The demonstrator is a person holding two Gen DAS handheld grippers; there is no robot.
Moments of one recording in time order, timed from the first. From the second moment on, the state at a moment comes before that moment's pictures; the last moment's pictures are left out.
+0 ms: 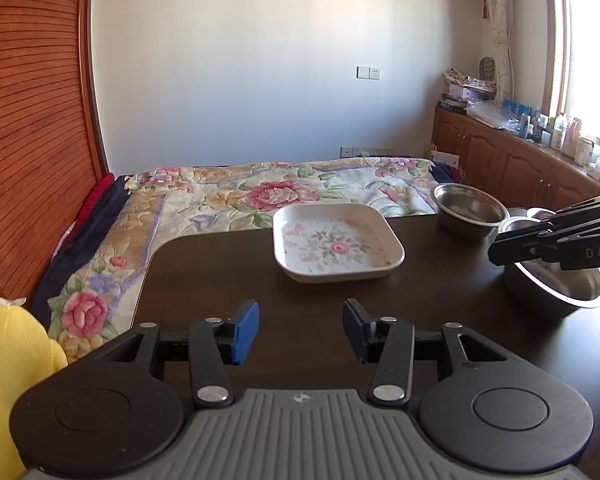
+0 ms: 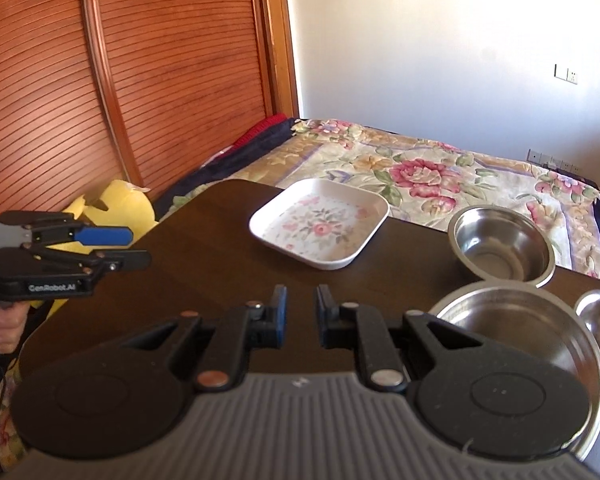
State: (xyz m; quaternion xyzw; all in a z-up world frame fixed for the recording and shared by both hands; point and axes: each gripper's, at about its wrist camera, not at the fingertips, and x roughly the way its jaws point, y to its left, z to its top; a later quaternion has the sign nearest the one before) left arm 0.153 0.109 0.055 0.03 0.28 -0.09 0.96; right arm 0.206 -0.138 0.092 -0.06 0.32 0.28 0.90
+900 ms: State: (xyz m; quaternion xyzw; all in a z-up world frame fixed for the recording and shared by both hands) left arm 0.274 0.103 0.024 0.04 0.31 -0.10 0.94; right arm 0.324 -0.127 0.063 -0.01 0.39 0.24 0.89
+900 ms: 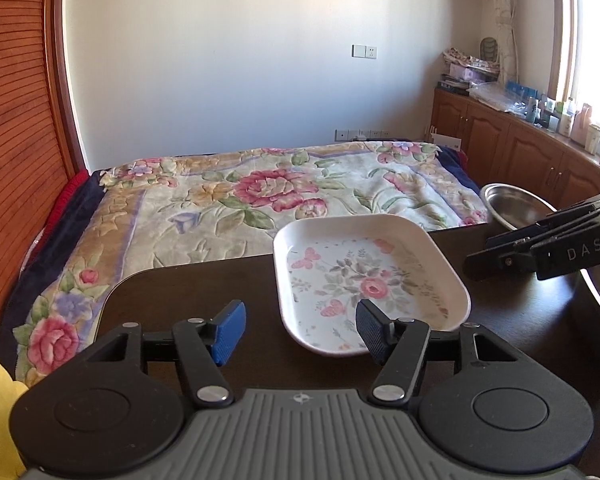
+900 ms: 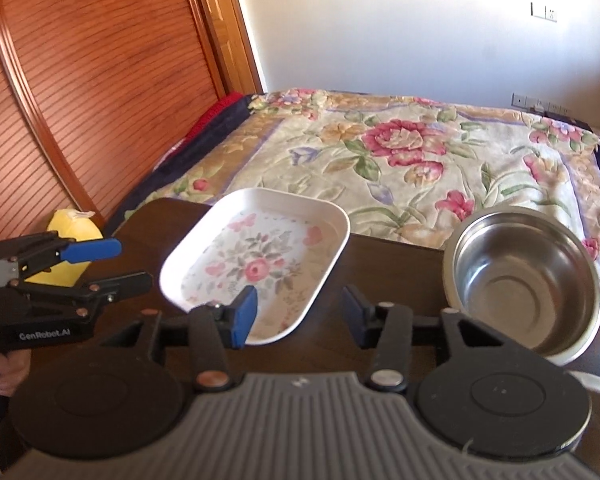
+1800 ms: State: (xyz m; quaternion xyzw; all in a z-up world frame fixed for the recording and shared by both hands) left arm 0.321 0.106 -0.004 0.01 0.35 -0.10 0.93; right arm 0.351 -0.097 0.039 -0.08 0.45 0.24 0.86
